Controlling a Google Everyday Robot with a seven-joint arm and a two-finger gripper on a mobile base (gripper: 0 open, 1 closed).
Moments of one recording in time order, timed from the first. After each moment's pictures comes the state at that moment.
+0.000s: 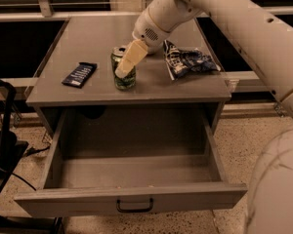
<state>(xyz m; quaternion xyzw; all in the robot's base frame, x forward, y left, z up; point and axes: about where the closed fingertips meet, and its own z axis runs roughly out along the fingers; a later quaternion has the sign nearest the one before) 0.681 0.040 0.922 -0.60 0.72 0.15 0.32</state>
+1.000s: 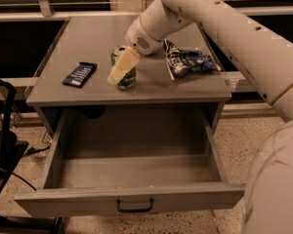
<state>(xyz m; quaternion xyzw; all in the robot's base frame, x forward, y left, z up) 0.677 0.064 0.901 -0.61 0.70 0.18 0.32</state>
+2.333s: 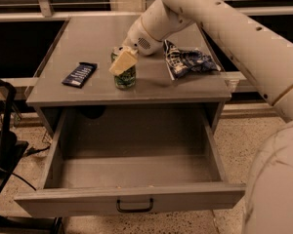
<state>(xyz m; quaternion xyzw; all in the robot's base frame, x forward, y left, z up) 0.677 0.065 0.901 -0.61 0.70 0.18 0.32</state>
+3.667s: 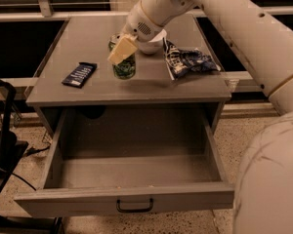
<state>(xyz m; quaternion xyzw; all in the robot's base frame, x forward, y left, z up) 0.674 0.064 0.937 -0.62 0.69 0.18 0.32</state>
